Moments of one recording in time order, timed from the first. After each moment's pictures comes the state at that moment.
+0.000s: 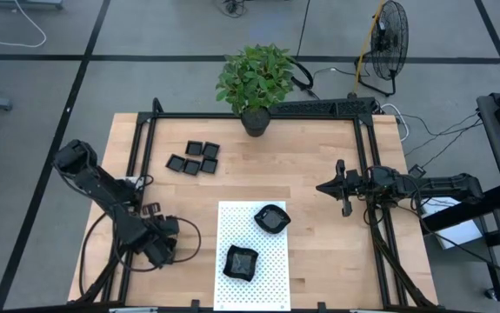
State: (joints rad) left arm -0.83 1.46 0.81 -1.08 -0.12 -1.09; right arm 0.00 0.15 0.02 0.08 -0.03 0.12
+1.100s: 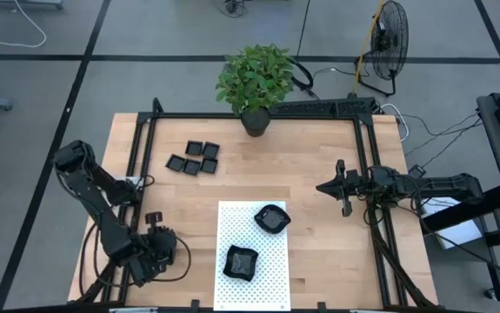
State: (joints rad) left arm -0.99 1.46 0.91 -1.01 -0.40 -1.11; right arm 0.00 0.15 0.02 0.08 -0.03 0.12
